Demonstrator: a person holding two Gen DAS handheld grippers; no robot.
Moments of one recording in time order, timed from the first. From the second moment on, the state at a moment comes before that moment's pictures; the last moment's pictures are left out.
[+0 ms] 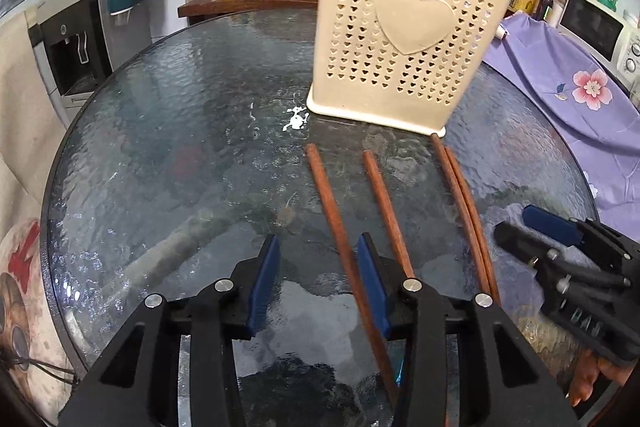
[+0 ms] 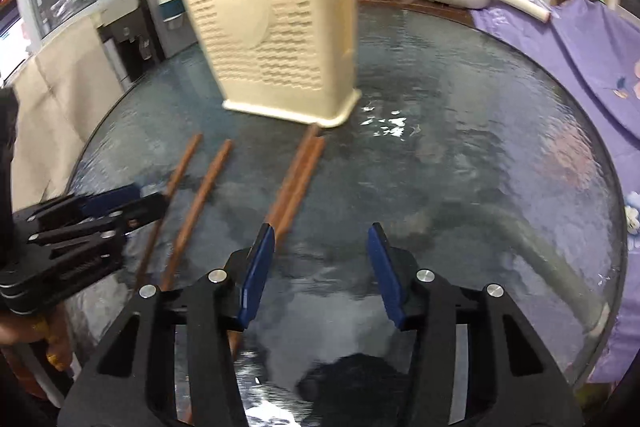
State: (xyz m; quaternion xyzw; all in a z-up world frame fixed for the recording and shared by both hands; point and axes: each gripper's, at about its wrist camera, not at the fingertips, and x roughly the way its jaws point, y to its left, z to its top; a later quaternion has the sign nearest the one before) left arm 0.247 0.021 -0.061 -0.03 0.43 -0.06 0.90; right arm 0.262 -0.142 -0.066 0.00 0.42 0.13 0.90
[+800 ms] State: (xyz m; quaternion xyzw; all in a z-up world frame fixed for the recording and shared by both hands) left arm 0.273 0.026 -0.061 -0.03 0.44 -0.06 0.90; right arm 0.285 -0.177 -0.067 0.04 0.44 0.07 0.90
